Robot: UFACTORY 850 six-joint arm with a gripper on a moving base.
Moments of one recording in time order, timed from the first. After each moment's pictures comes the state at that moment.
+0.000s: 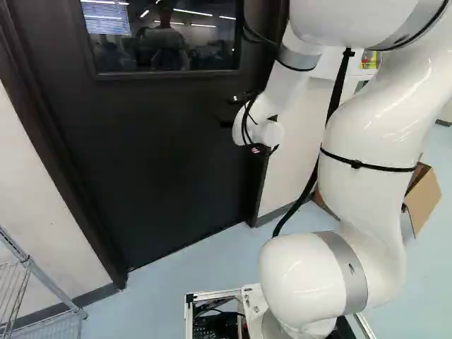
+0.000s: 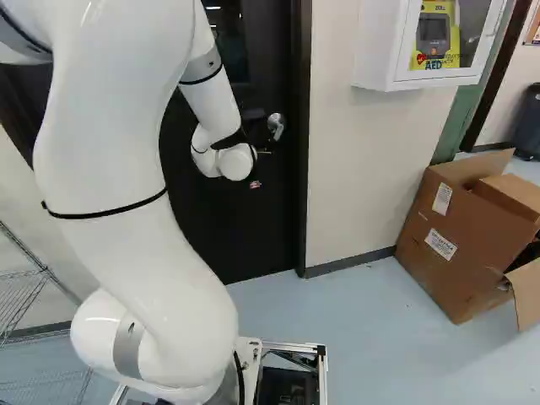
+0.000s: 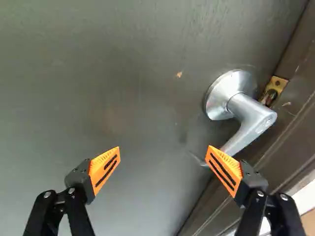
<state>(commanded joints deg) -2.2 -12.1 -39.4 -10.9 50.0 0.0</state>
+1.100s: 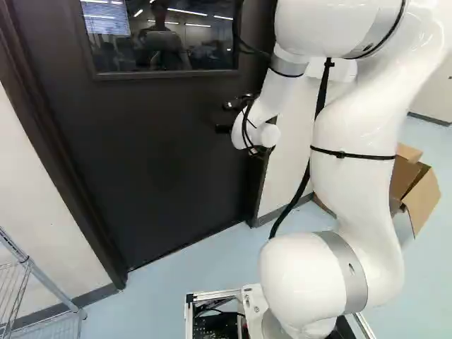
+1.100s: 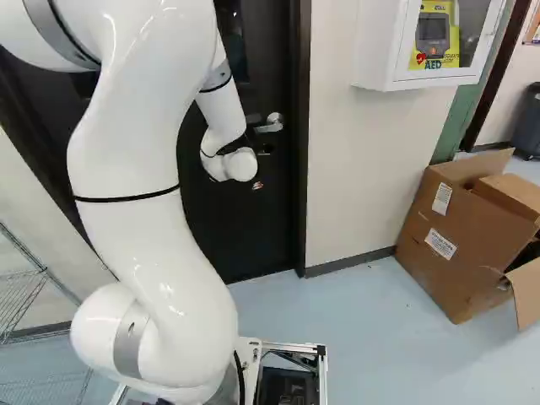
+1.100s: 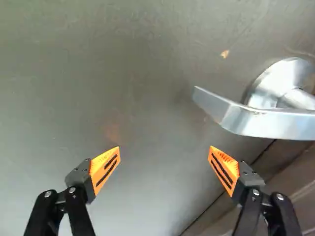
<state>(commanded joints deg) -2.1 -19.0 -45.2 -20.4 51.5 0.0</state>
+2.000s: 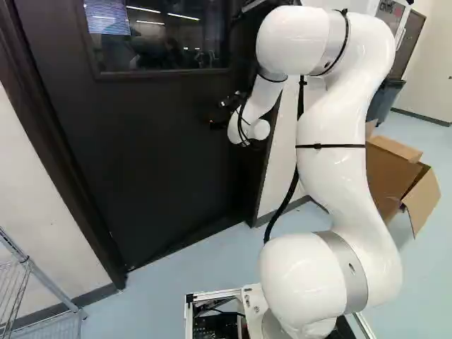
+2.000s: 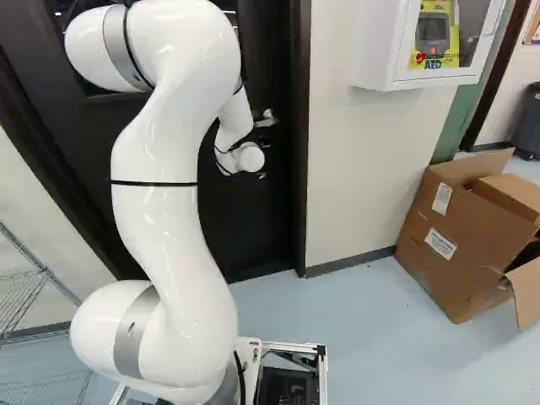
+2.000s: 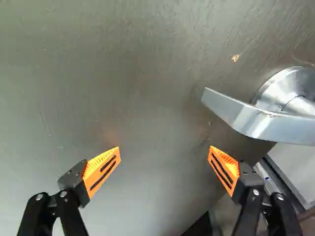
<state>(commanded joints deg) -1.4 -30.7 -60.0 -26.0 51.7 0.0</state>
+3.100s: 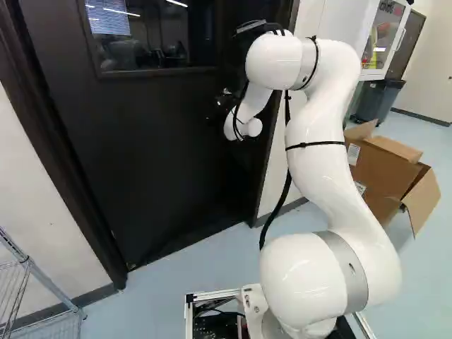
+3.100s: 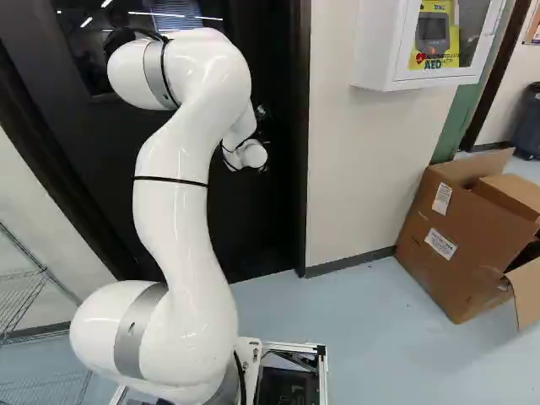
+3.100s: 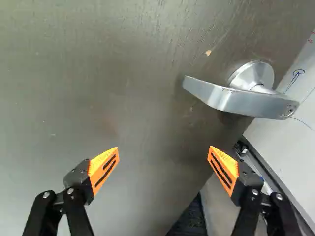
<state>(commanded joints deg) -0.7 -38.8 -70.8 -27.1 51.7 0.0</state>
